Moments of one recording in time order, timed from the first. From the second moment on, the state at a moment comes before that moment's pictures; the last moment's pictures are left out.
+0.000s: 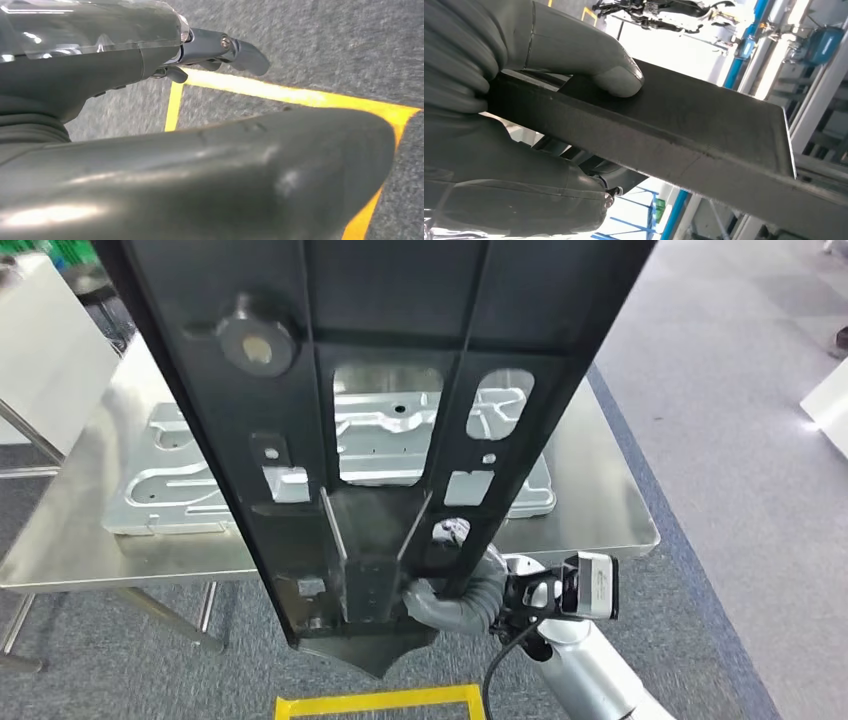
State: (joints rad) left arm -0.03 0.03 0.41 -0.20 0.01 0.12 -0.24; right arm -0.41 -0.04 0.58 -1.70 -0.28 0.50 -0.52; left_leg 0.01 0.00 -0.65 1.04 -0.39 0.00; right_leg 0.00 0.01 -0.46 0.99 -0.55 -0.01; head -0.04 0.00
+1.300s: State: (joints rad) left arm -0.03 0.02 0.47 -0.20 -0.04 0.11 -0.32; right arm -0.84 0.01 0.80 -1.04 1.18 -0.24 -0.29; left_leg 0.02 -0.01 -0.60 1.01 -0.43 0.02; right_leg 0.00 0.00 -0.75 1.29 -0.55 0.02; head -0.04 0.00
